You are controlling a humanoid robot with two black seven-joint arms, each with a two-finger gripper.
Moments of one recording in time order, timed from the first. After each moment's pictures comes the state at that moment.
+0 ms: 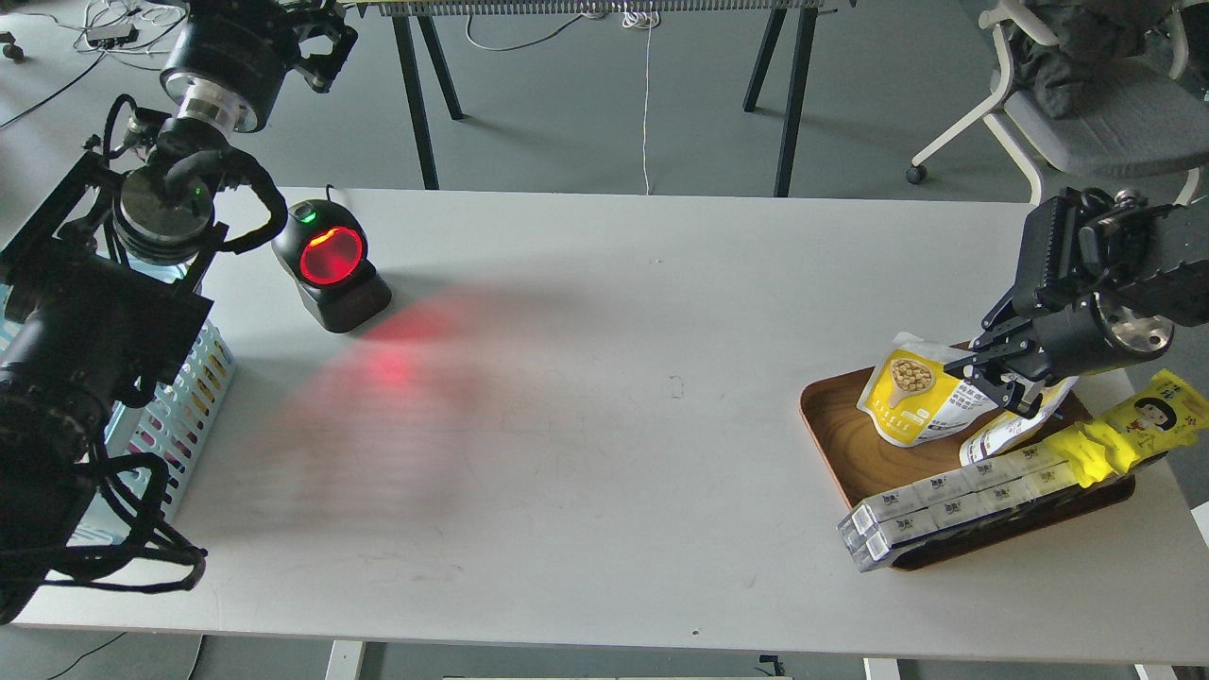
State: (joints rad) left arm -0.93 0.27 -1.10 -0.62 -0.13 -0.40 -0.08; right arm 1.79 -0.80 -0.89 1.38 -1.90 0.11 0.49
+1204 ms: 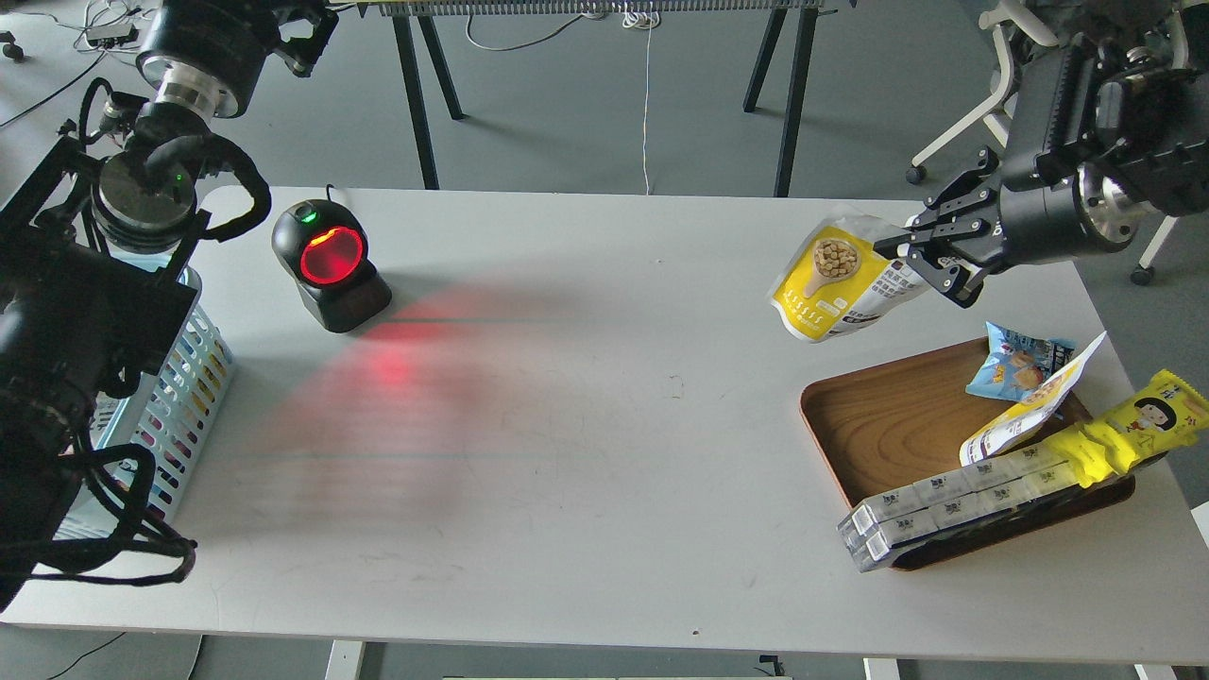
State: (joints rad) left arm -0.94 0.28 -1.10 -0.62 -0.13 -0.39 -0.08; right arm 1.97 -0.78 -0.82 1.42 -1.74 0.04 0.49
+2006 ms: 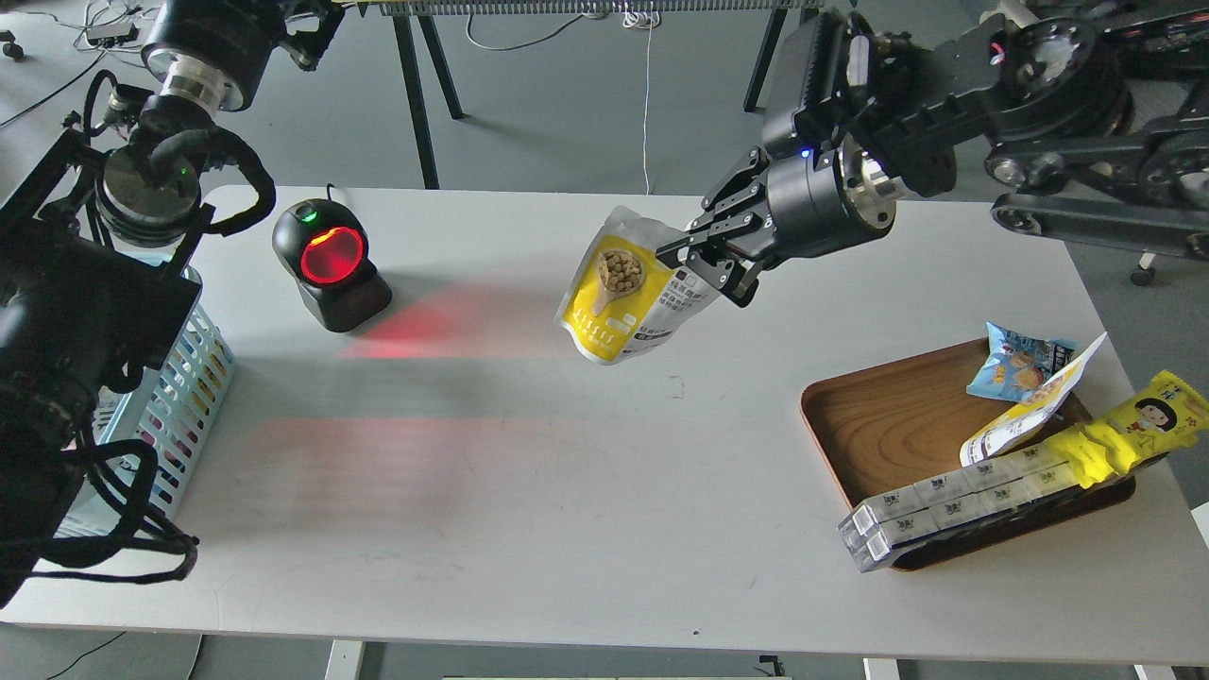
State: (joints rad) left arm -0.95 0.28 -1.09 -0.62 -0.13 -0.39 -0.08; right arm 1.95 -0.39 -0.72 1.33 -1.40 0.04 0.49
